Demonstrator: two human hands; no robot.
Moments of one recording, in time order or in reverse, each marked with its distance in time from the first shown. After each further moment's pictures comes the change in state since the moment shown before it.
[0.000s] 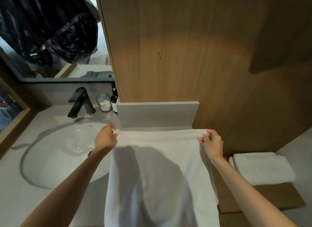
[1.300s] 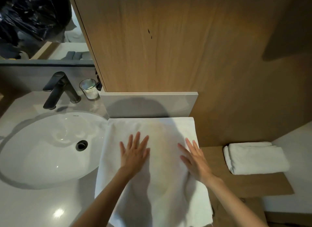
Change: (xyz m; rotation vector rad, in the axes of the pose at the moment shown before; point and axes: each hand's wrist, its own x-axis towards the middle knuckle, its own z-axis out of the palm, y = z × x) left_hand -0.067 0.057 0.128 0.318 -0.335 0.255; right_hand -0.027 0.073 0.000 -0.745 -0.656 -0.343
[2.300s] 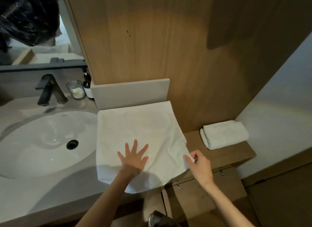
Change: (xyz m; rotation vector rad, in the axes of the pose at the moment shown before) left_hand -0.111 0.023 0.012 0.043 -0.204 0.114; right_hand -0.176 -0.060 0.016 0.459 0.482 0.452
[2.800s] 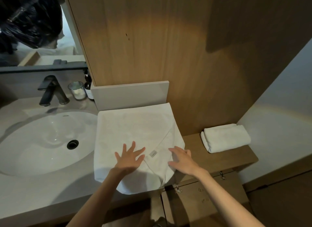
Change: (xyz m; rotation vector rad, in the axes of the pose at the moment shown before) left_hand 0.004 -0.007 -0.013 -0.186 -0.083 0.022; right_hand 0.033 -0.028 0.007 -0.343 -0.601 -0.108
